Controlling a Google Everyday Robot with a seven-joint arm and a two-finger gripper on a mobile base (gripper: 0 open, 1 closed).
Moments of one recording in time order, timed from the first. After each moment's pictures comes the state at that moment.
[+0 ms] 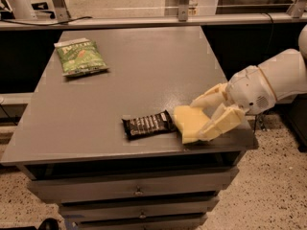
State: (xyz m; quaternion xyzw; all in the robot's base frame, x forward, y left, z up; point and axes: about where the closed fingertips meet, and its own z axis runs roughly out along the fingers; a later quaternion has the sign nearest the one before) arm 0.457 -0.116 0.863 -0.61 0.66 0.32 0.29
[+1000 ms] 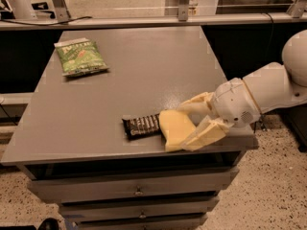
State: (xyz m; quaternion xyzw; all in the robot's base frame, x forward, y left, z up) arm 0.430 -0.080 0.854 -0.64 0.63 0.32 0.31
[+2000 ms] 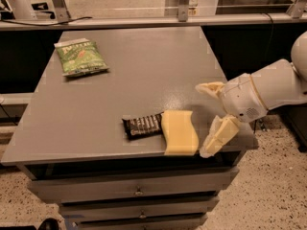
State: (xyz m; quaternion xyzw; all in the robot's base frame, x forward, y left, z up) arm 0.461 -0.106 0.846 -0.63 0.67 0.24 0.32
